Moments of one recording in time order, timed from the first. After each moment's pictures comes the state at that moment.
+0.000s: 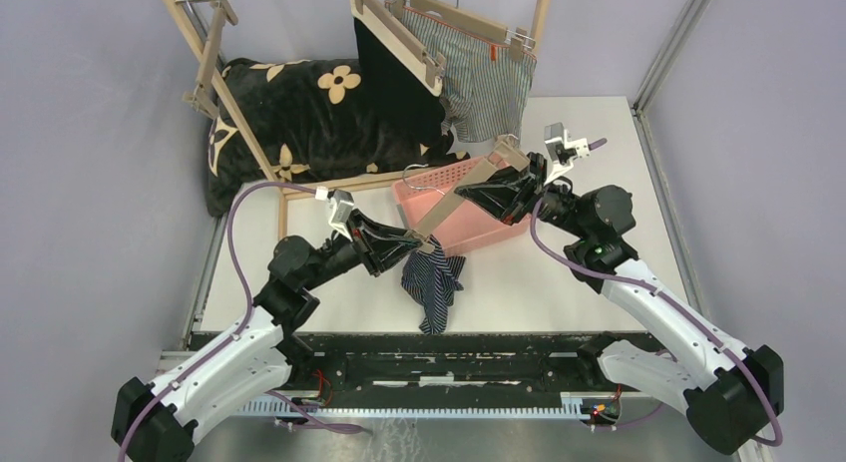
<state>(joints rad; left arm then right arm) -0.64 0.71 0.42 0.49 0.46 -0.55 0.55 1.00 0.79 0.67 -0.65 0.57</state>
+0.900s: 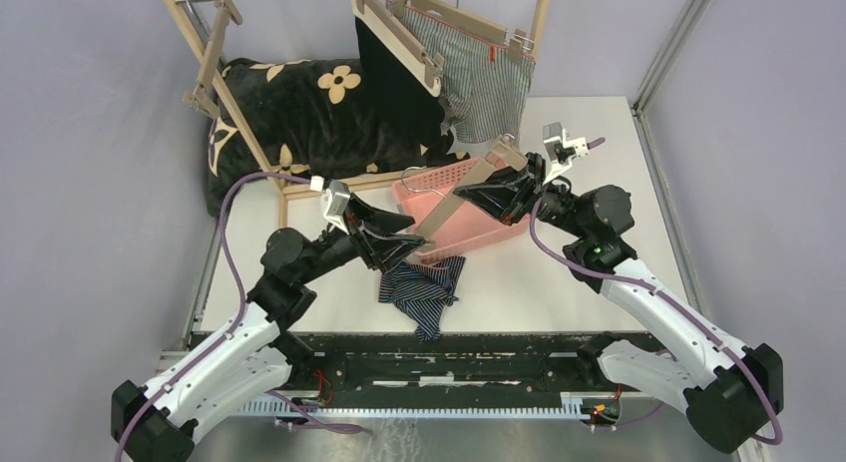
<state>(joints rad) -0.64 0.71 0.53 0.43 0.48 -0.51 0.55 1.00 0.79 0.67 -0.65 0.58</state>
